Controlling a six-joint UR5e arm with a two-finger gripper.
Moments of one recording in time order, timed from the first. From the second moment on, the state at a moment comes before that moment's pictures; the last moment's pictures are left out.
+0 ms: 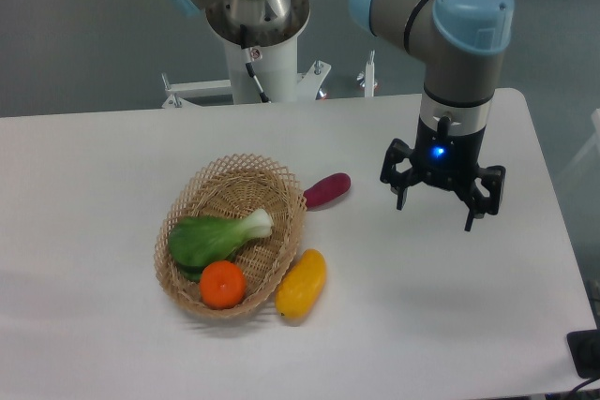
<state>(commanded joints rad) 2.62 -1.87 -1.48 -1.08 1.41 1.09</state>
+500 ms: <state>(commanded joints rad) 2.60 -1.86 -1.49 -1.07 1.40 0.98</state>
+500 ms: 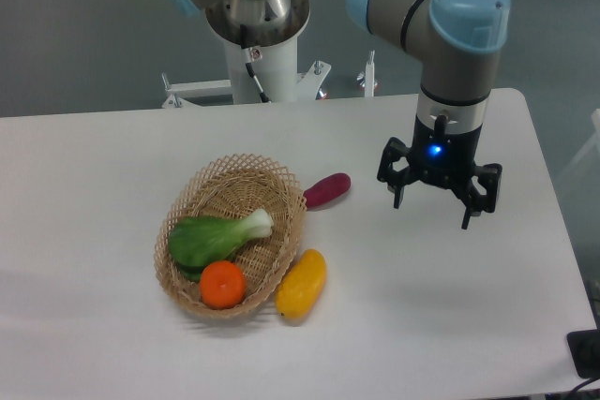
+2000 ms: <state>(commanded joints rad) 2.15 -2.01 -1.68 -0.93 1.48 0.26</state>
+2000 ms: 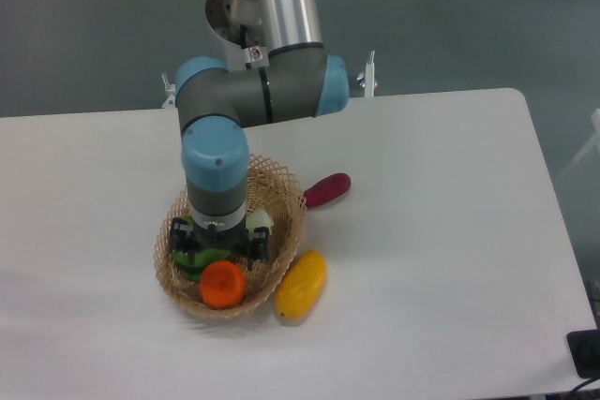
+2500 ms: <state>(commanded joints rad) 2.15 -2.06 -1.65 -0.91 1.48 0.26</state>
